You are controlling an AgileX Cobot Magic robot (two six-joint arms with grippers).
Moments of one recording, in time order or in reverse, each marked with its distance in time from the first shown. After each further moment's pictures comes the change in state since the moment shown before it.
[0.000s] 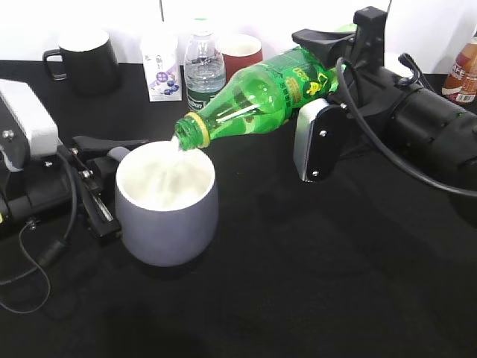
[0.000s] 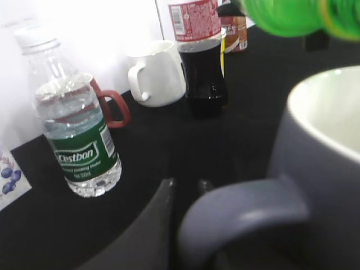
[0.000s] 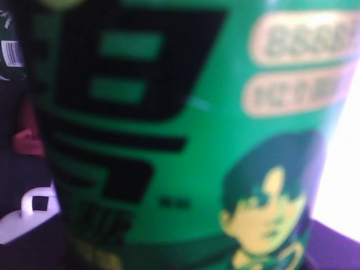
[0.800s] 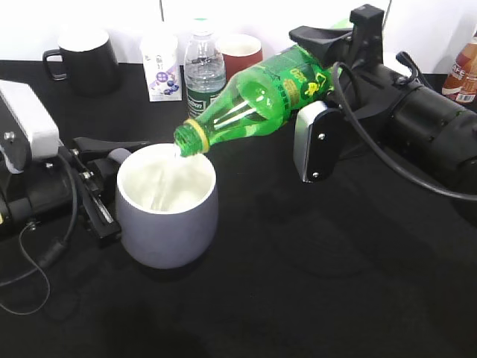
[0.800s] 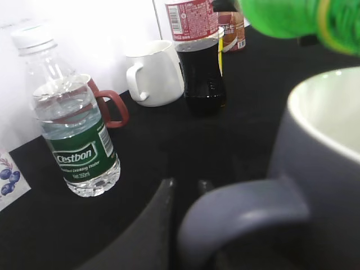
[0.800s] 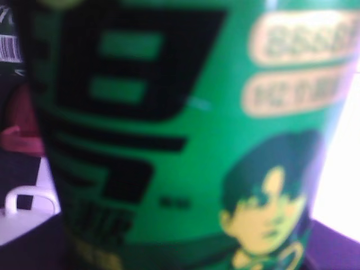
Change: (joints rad) left arm 0.000 0.000 0.000 0.005 0.004 0.008; right arm 0.000 0.000 -0.003 -0.016 -0.010 -0.035
